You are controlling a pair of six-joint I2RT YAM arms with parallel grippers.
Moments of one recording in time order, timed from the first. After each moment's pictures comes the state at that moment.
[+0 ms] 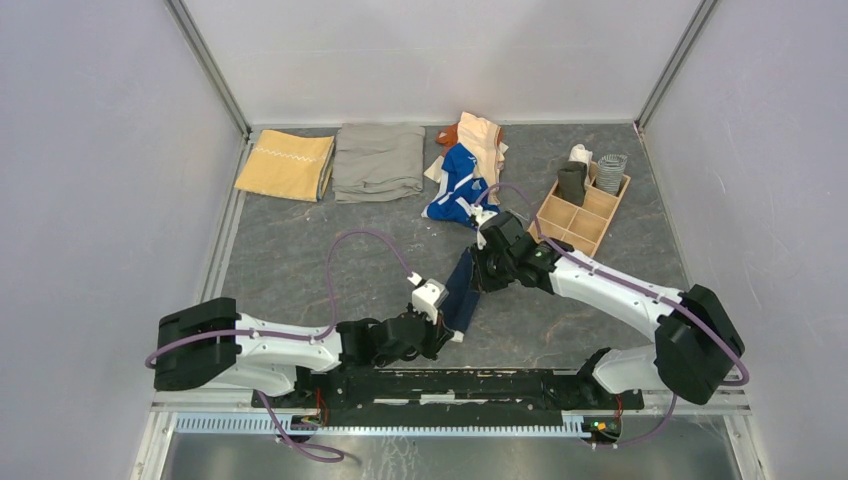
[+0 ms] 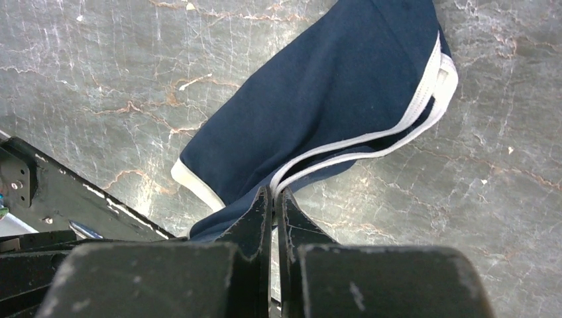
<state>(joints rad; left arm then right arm) -1.36 1.25 0.41 0.31 -0.35 -0.63 0.74 1.33 0.85 -0.46 -0.08 0.44</state>
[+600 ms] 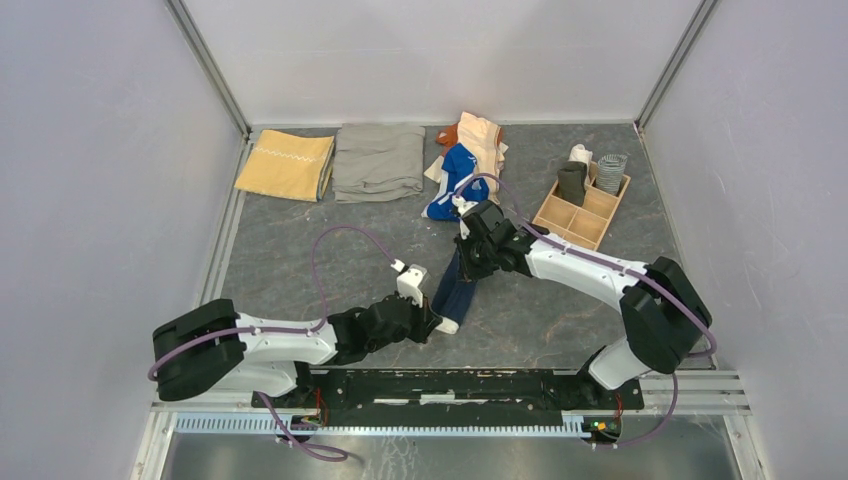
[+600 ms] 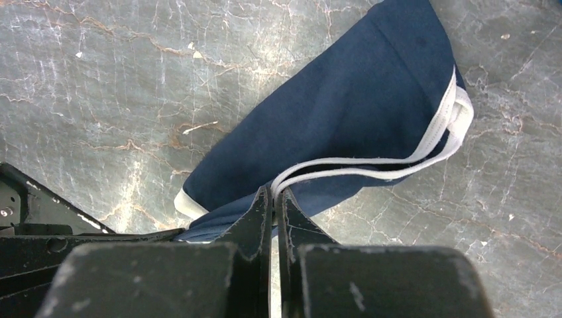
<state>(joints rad) -1.19 1.24 0.33 0.39 -0.27 -0.63 0.74 1.52 0.98 -0.42 -0.08 0.40</state>
